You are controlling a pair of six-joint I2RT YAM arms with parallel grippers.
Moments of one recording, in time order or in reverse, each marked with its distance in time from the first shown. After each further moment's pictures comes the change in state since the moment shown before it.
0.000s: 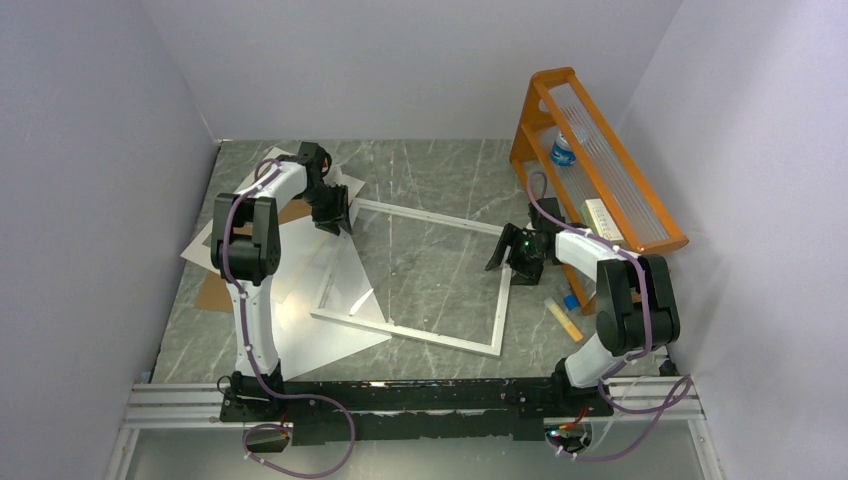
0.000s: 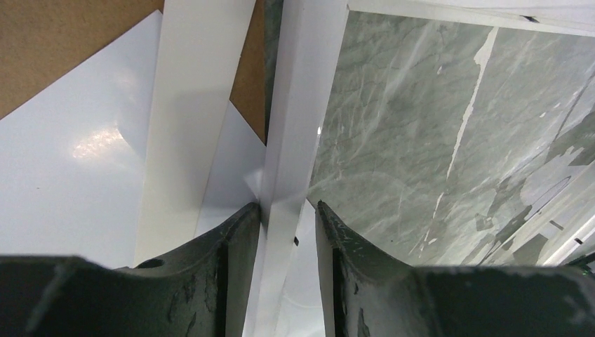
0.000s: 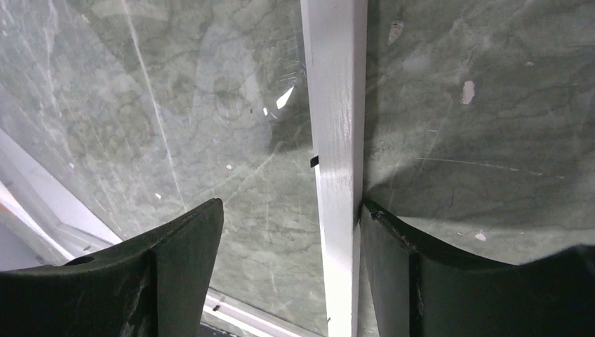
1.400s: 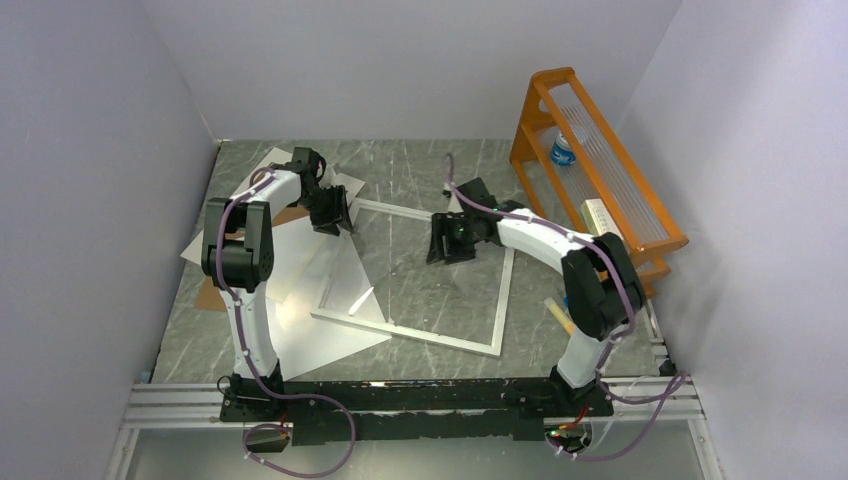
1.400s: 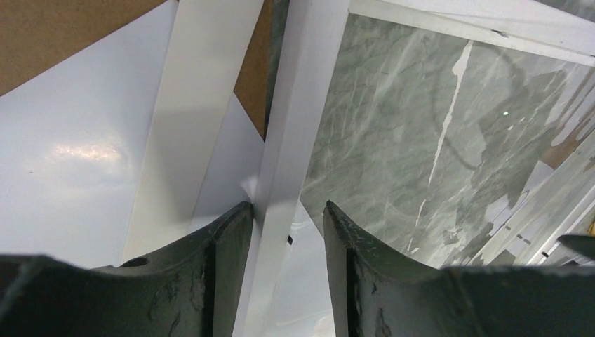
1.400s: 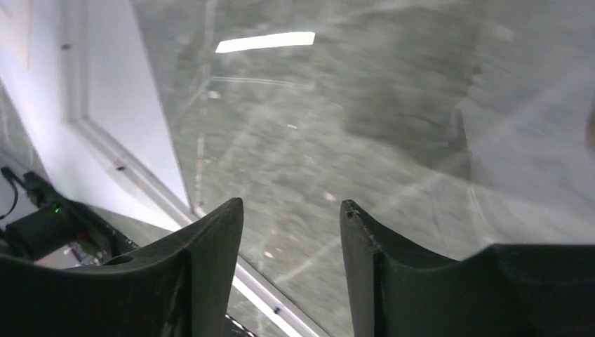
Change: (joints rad) left arm 0.017 -0.092 -0.152 0.156 0.026 -0.087; right arm 0.360 0.128 0.290 -0.010 -0.032 -0.123
